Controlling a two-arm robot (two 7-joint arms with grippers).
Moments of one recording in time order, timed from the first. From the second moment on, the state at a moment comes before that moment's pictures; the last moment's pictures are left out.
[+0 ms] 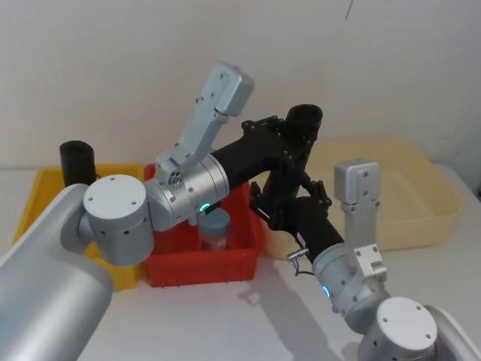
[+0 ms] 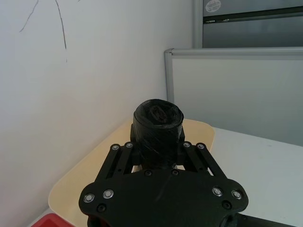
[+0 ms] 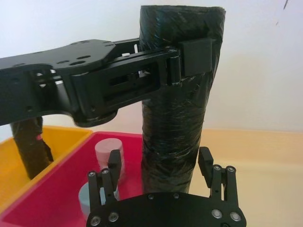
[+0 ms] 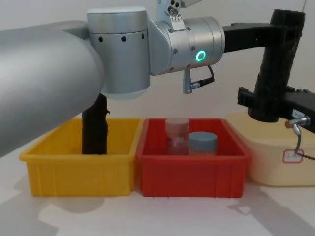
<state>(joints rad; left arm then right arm) -0.77 -0.02 0.61 -1.14 -0.35 0.04 -0.54 0.18 0.17 -0.27 -1.58 0.21 0.02 0.02</state>
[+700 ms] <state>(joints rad) -0.77 -0.02 0.61 -1.14 -0.35 0.04 -0.54 0.21 0.14 -0.26 -1.54 0.17 0.03 -0.01</state>
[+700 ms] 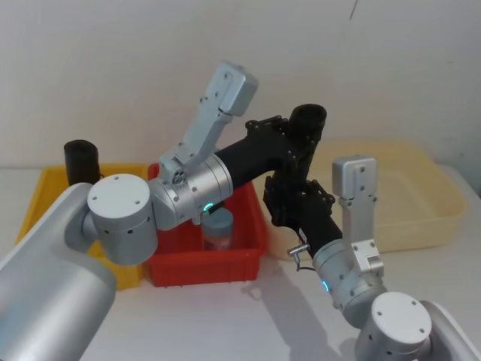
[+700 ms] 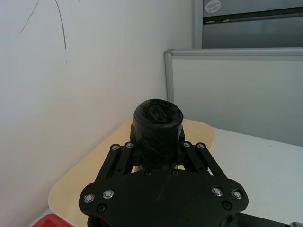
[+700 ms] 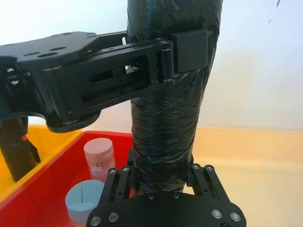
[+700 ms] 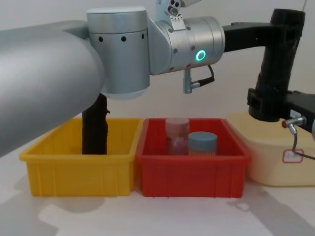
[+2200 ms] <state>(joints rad) -0.77 -0.02 0.61 -1.14 -0.35 0.04 -0.54 0.25 0.10 -0.19 -1.48 0.15 0.01 0.00</state>
